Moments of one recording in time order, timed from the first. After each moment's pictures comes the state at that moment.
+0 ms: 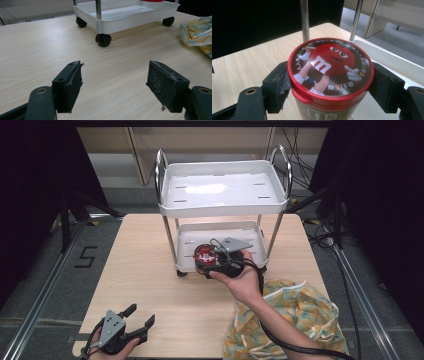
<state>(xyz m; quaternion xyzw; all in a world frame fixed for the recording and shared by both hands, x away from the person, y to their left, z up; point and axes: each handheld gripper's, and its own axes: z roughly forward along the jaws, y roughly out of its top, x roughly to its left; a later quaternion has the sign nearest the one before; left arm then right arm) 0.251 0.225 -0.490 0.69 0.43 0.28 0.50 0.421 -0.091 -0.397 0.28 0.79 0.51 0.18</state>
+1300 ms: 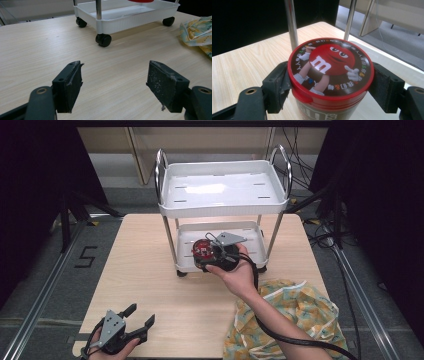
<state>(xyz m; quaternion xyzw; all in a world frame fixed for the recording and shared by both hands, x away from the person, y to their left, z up) 0.252 0.226 -0.490 0.70 0.43 0.29 0.50 0.441 -0.081 -0.400 0.29 0.80 0.49 0.19</state>
